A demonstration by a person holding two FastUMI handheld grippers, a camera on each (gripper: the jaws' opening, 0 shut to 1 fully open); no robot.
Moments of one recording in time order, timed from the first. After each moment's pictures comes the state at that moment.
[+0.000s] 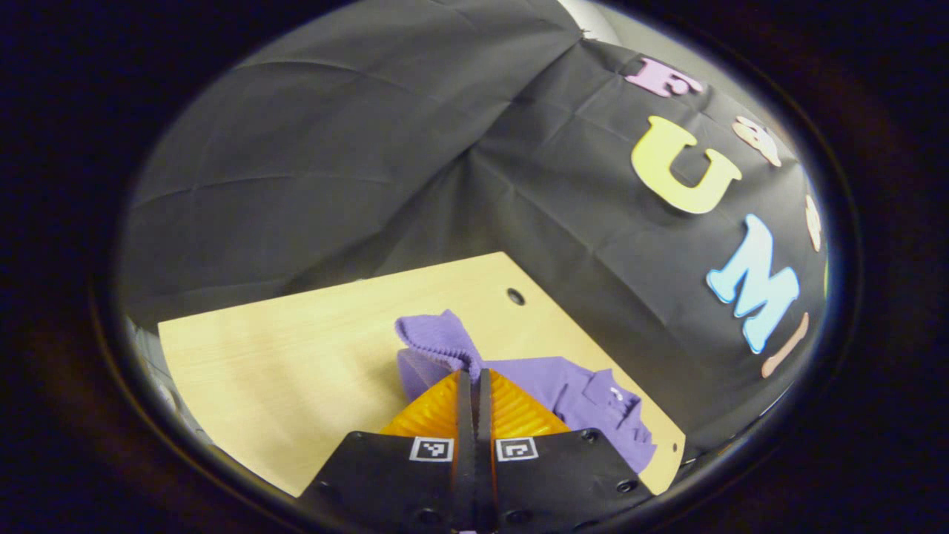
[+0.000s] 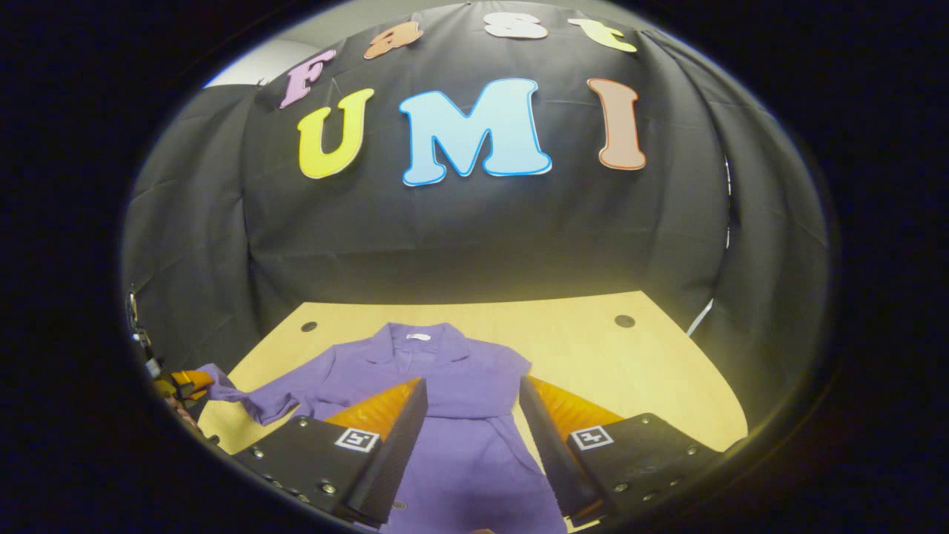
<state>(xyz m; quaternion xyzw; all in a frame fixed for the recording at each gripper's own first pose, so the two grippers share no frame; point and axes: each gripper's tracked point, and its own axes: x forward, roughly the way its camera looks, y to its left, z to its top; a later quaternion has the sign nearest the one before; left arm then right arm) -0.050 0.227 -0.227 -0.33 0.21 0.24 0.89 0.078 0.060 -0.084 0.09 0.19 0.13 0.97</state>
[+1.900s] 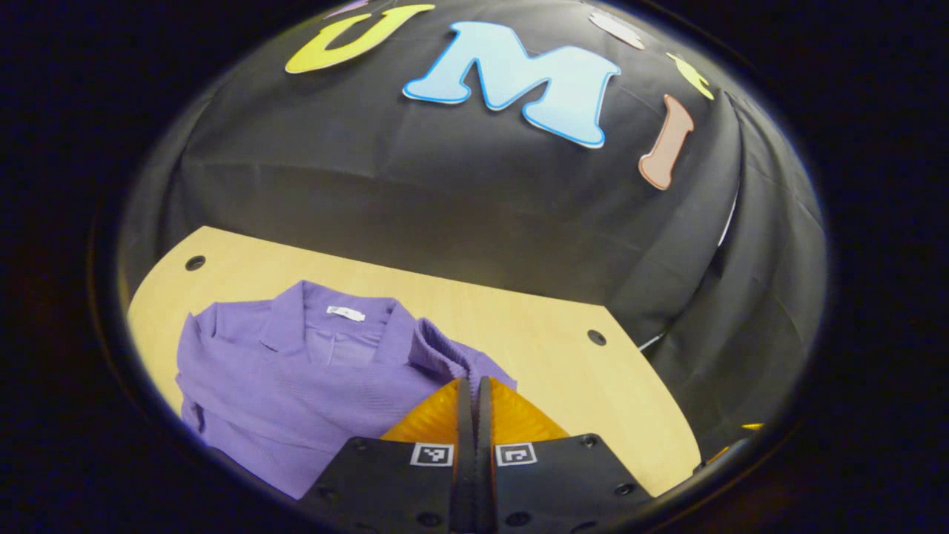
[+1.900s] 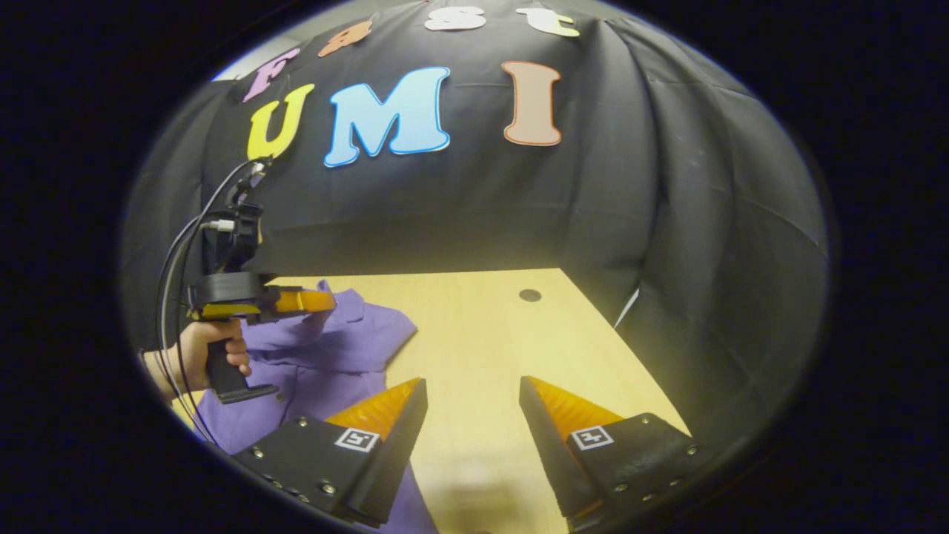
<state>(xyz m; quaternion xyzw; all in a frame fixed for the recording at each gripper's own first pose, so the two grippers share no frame) 0.173 -0.253 -0.287 -0.15 0.33 -0.11 0.93 0.051 -0.108 -0.156 0.05 0.23 0.07 0.97</state>
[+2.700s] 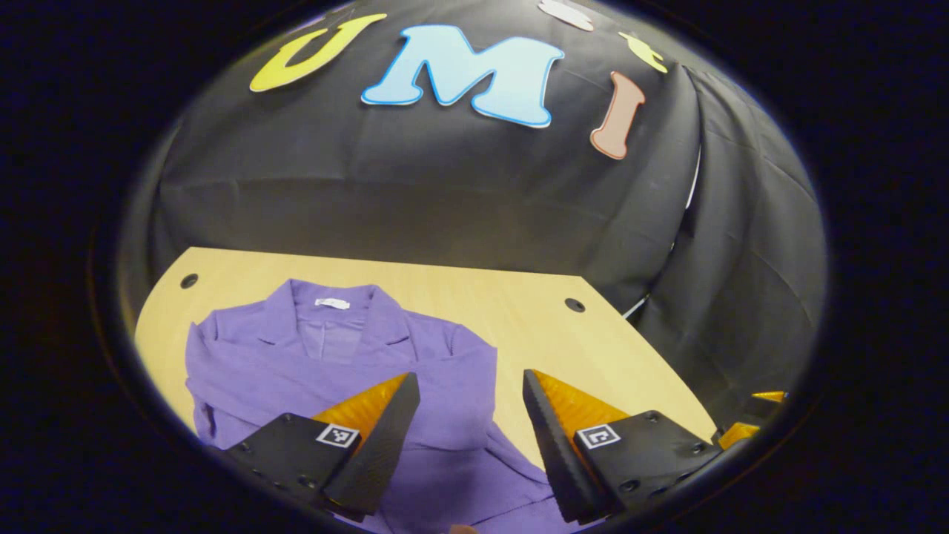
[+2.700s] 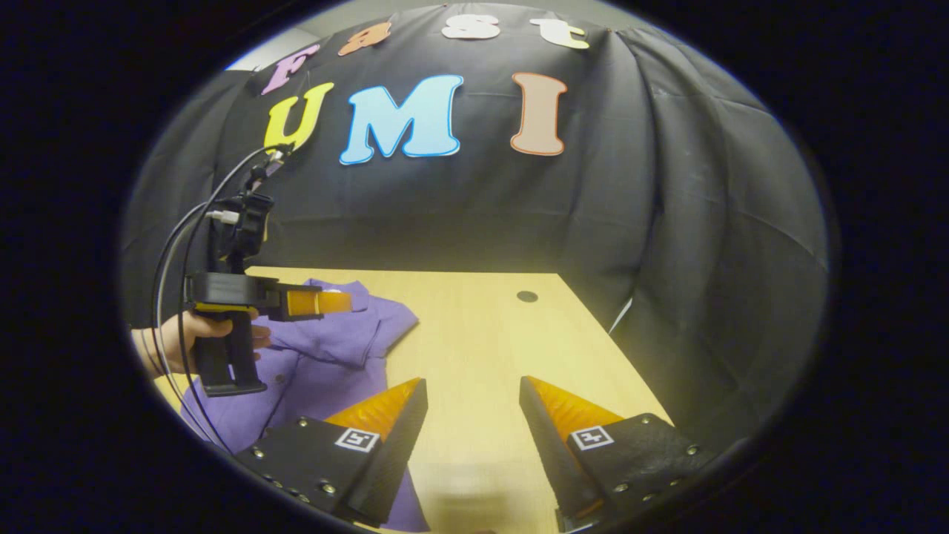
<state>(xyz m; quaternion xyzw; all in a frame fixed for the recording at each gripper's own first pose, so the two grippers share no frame) 0.113 -0.261 -0.271 -0.10 0.32 -0.17 0.93 0.011 -0.109 -0.156 0.03 0.21 0.06 0.98</state>
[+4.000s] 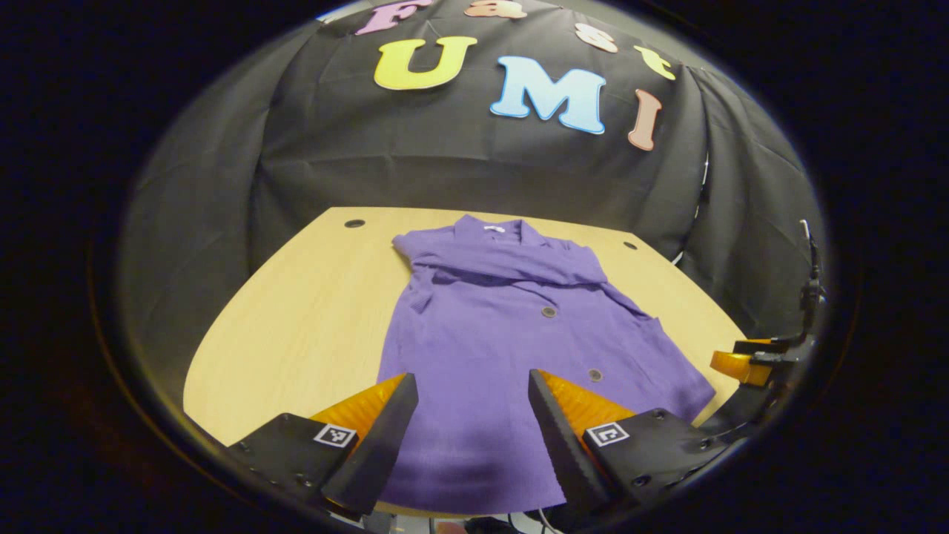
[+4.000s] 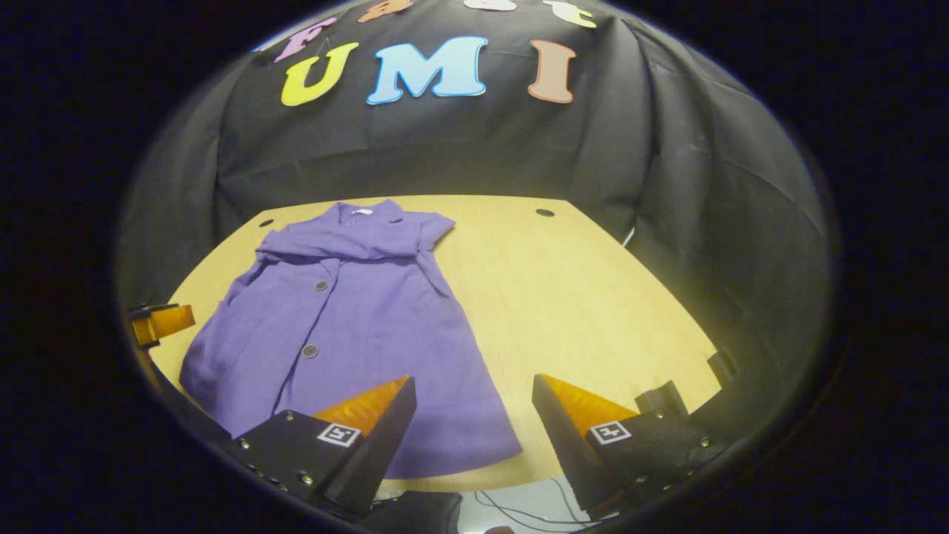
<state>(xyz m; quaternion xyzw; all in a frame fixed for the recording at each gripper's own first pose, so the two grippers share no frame) -0.182 0.022 -0.285 -0.06 0.34 -0.07 0.93 -0.122 -0.018 -0.248 0.04 0.32 0.05 0.95</state>
